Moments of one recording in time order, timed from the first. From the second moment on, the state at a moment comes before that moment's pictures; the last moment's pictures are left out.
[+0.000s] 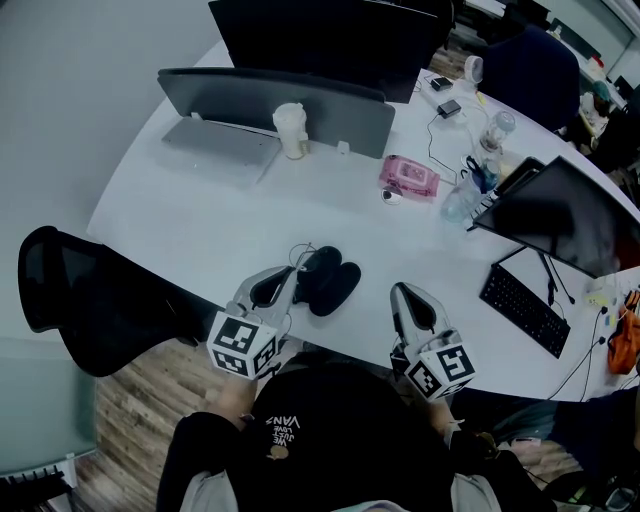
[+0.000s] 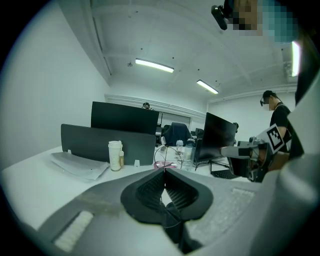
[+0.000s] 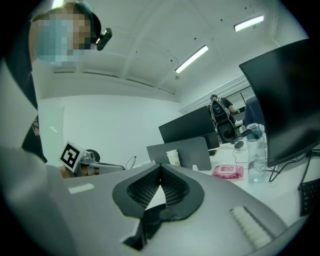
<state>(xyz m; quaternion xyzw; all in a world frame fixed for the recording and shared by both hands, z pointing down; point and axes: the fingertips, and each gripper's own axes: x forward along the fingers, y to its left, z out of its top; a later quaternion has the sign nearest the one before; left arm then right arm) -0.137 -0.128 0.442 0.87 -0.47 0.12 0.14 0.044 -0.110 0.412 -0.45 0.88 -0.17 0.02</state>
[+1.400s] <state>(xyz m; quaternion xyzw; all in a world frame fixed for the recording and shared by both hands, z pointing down) -0.179 -0.121 0.422 0.86 -0.49 0.08 0.13 -0.013 -0.122 0.410 -0.40 0.90 -0.15 -0.02</state>
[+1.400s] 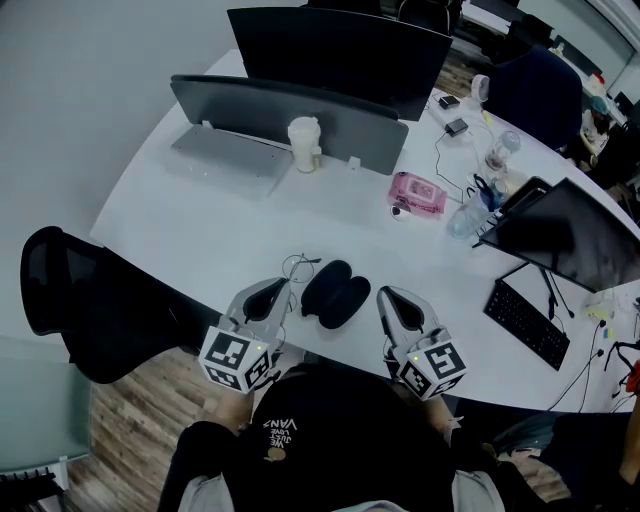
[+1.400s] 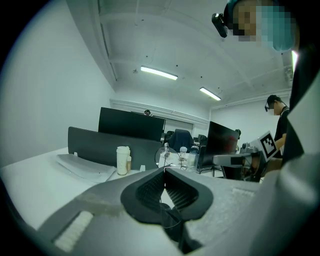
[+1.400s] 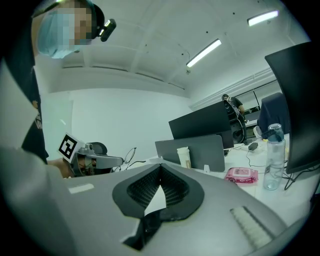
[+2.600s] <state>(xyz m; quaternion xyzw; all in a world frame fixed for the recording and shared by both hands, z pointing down) -0.183 -0.113 0.427 0.86 -0.49 0.08 0.13 -0.019 -0.115 0.416 -0.40 0.90 -0.13 -0.03</state>
